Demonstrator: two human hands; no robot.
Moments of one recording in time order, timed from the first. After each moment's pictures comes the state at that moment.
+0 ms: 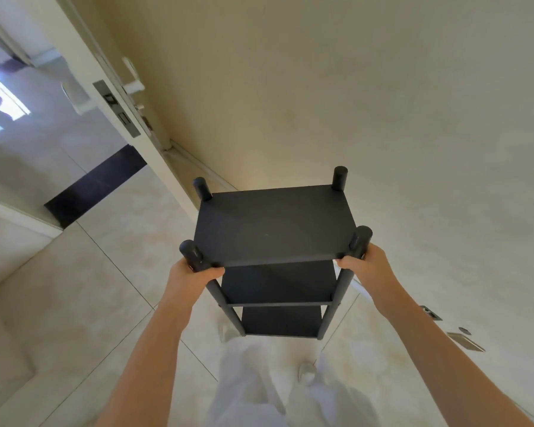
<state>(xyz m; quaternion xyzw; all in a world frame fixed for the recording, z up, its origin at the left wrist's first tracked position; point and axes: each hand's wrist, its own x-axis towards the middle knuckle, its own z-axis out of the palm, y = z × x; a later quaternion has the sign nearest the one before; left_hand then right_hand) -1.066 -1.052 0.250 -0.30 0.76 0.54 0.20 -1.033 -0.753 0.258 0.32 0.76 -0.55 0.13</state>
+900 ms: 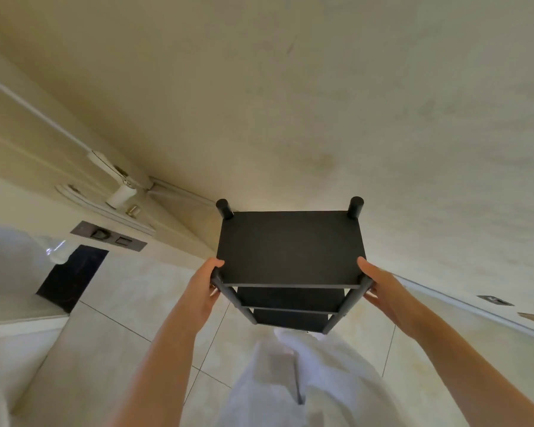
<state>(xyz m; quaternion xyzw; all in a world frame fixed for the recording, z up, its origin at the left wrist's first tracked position) -1.368 -1.128 0.194 -0.33 0.66 0.59 0.34 -1.213 -0.839 0.193 0.41 0.52 -0.72 0.18</state>
